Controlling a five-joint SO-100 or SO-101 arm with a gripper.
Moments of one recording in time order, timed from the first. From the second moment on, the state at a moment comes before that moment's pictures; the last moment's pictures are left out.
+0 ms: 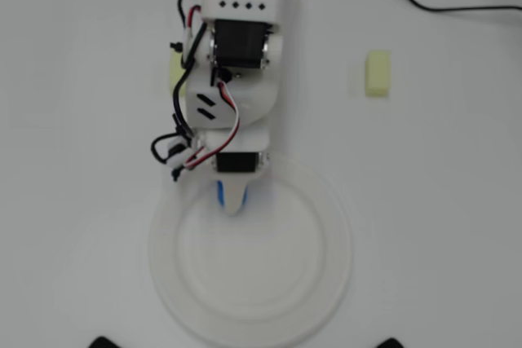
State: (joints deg) arm -3.3 67.9 82.7 52.2 -0.7
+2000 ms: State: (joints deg) arm -2.4 168.0 146.3 75.9 -11.1
